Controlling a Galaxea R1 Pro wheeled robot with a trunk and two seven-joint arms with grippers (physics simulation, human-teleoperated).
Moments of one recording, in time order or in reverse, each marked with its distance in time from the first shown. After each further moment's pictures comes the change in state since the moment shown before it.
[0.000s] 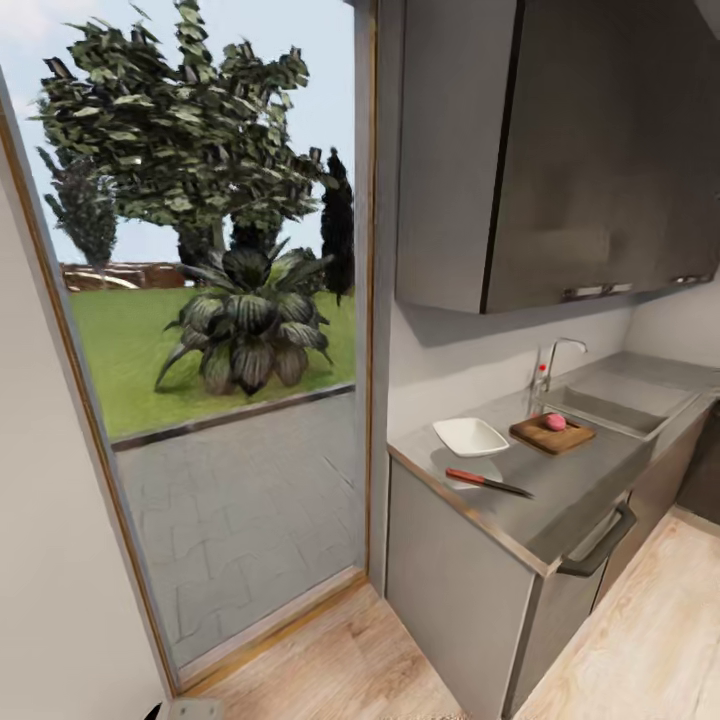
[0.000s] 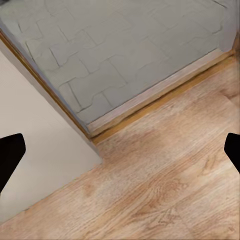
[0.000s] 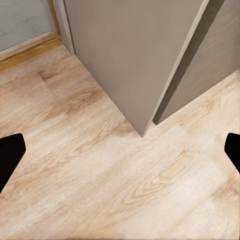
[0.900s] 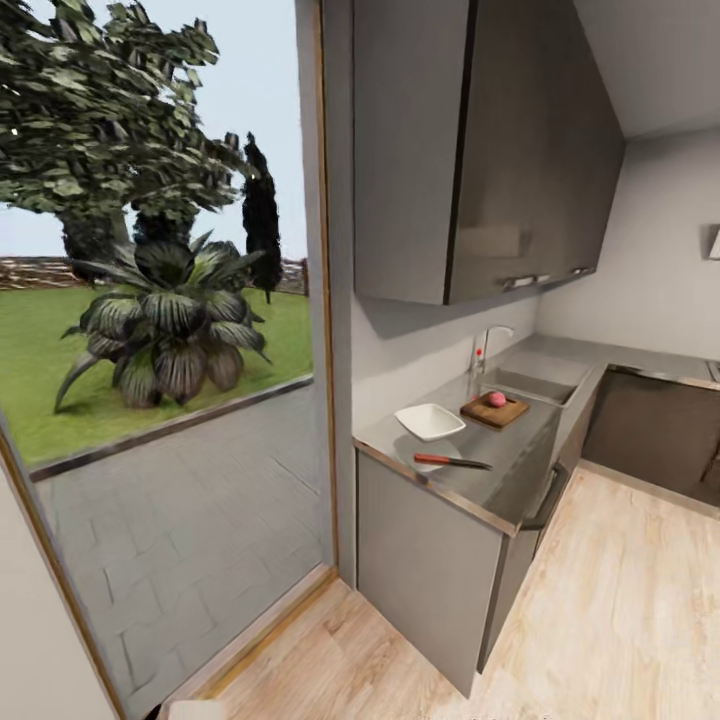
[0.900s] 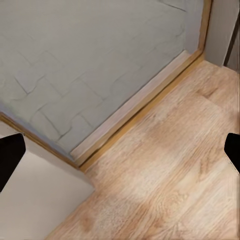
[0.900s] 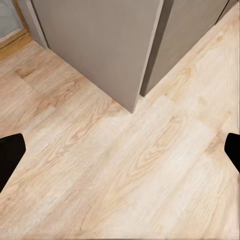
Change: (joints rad) left arm 0.000 -0.001 -0.001 0.000 0.000 0.001 -0.001; right arm 0.000 0.000 0.000 0.000 0.000 0.000 0.000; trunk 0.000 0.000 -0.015
